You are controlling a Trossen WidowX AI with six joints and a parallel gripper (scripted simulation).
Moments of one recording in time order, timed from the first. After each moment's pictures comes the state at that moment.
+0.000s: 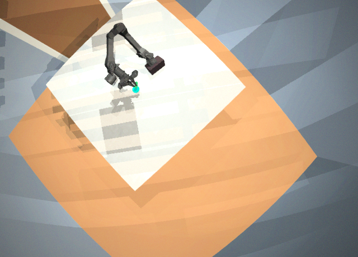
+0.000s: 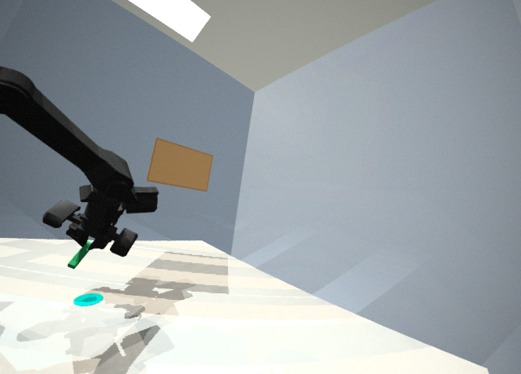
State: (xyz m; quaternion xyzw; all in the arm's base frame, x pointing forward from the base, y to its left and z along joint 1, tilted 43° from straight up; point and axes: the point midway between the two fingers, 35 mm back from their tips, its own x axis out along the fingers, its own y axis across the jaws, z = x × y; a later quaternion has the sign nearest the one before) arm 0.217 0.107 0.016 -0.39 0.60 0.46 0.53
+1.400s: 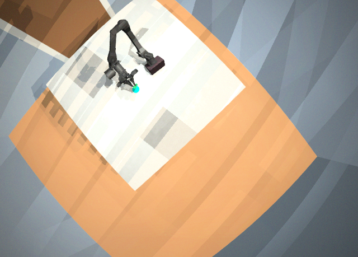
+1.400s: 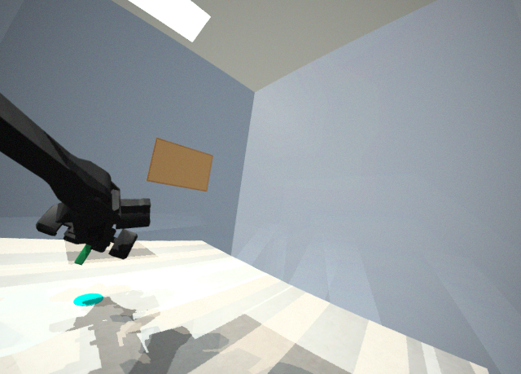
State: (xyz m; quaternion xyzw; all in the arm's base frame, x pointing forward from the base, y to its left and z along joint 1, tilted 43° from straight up) arm 0.220 0.106 0.023 -0.34 0.49 0.53 0.61
